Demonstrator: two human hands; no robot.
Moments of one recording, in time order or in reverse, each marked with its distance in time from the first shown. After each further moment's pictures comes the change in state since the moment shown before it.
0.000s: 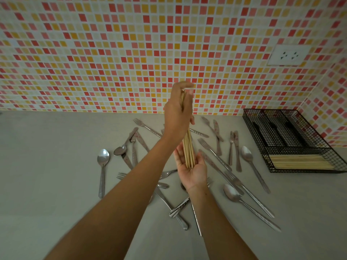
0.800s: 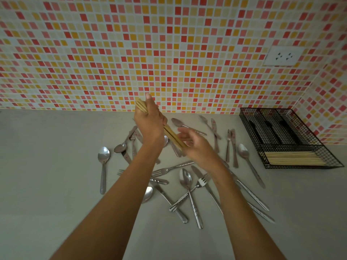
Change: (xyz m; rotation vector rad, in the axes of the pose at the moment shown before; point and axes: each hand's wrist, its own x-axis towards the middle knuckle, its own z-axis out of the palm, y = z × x) left_hand -0.008 -0.005 -0.036 -0.341 0.512 -0.383; right_hand -0.024 -0.043 0.054 -1.795 -0.312 -0.288
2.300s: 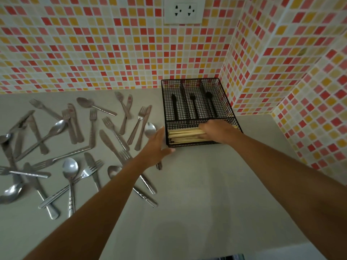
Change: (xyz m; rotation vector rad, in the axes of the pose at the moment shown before) left_hand -0.189 -0.223 0.156 1.059 -1.081 -0.065; right_hand -0.033 0.214 -0.368 -1.355 -0.346 -0.080
